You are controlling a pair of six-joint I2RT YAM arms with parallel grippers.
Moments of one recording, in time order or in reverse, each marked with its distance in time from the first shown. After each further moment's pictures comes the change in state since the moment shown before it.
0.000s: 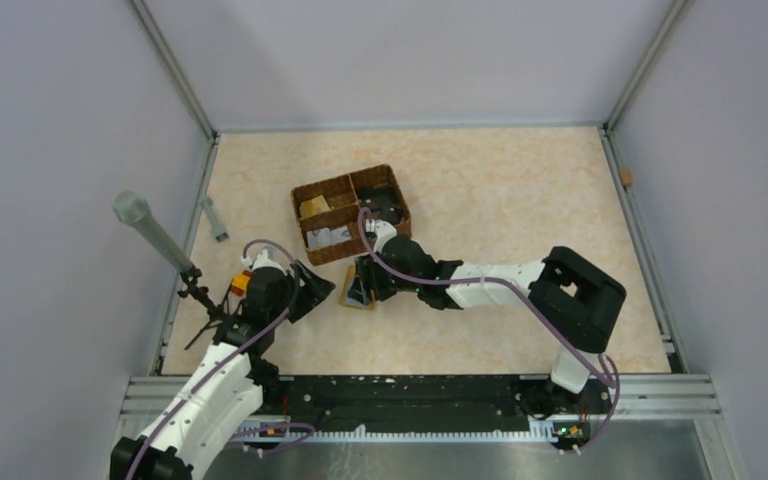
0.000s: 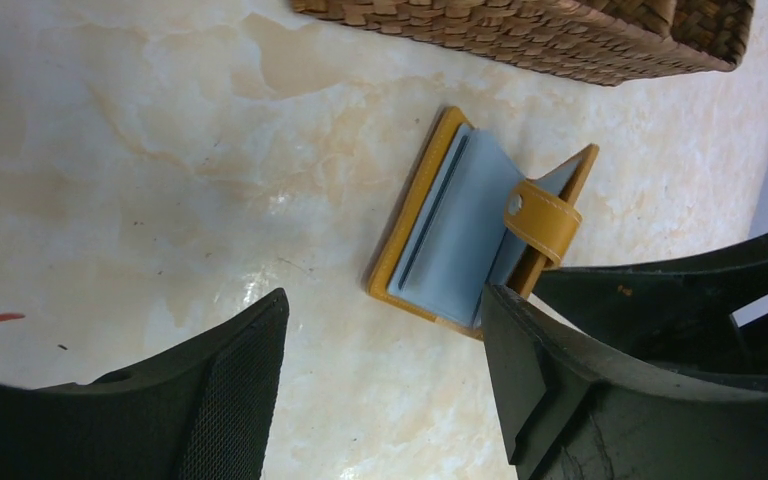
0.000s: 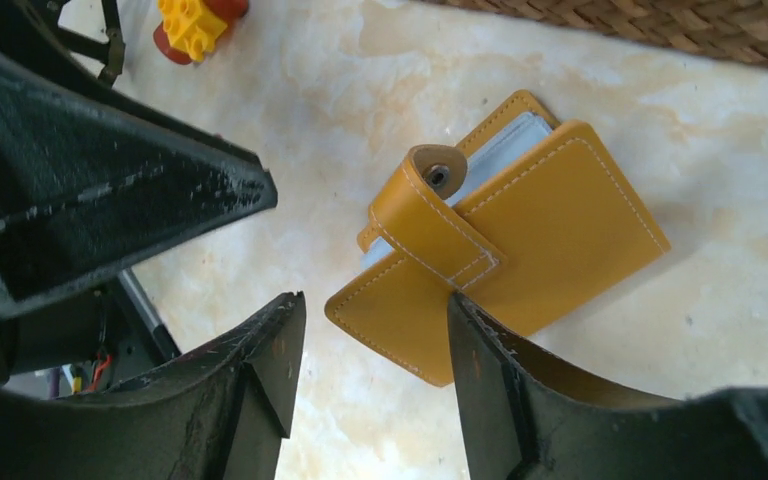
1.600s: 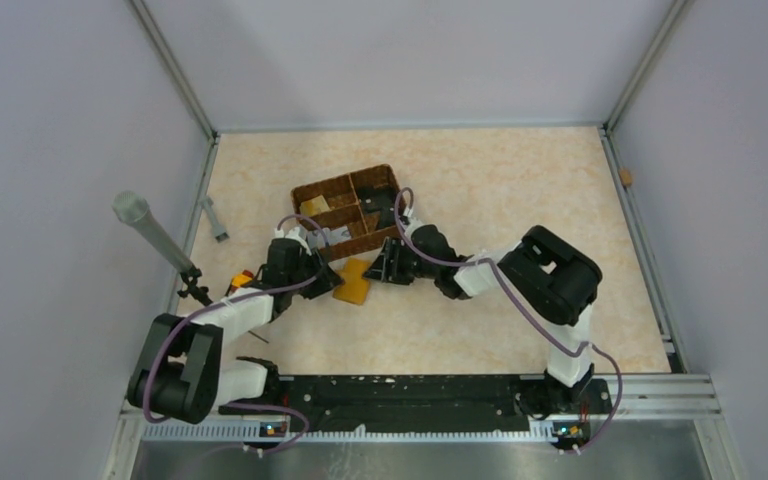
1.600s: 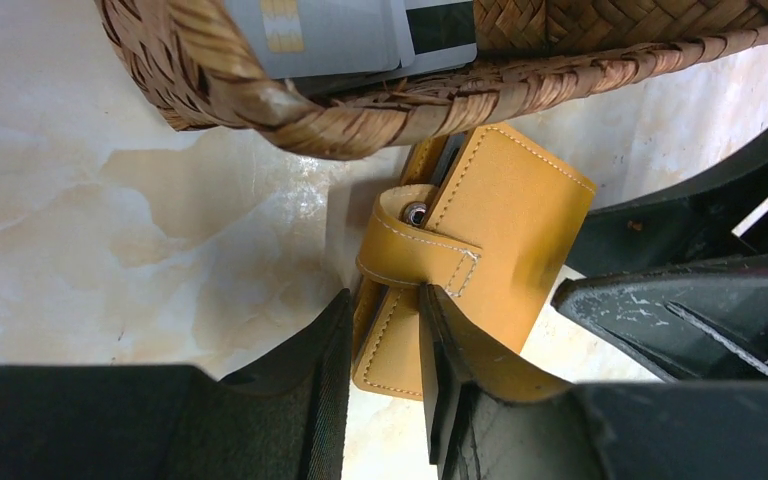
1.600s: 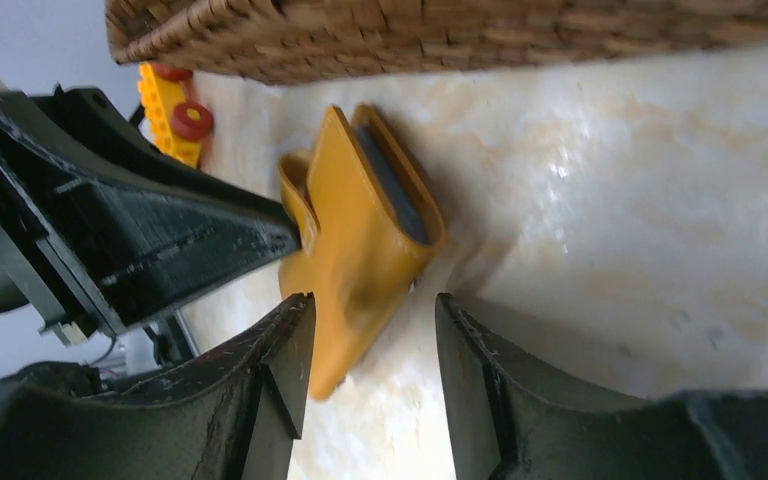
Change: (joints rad) left arm 0.052 0.618 0.113 0.367 0.199 0.233; right arm -0.211 0.186 -0.109 0.359 -0.204 0.316
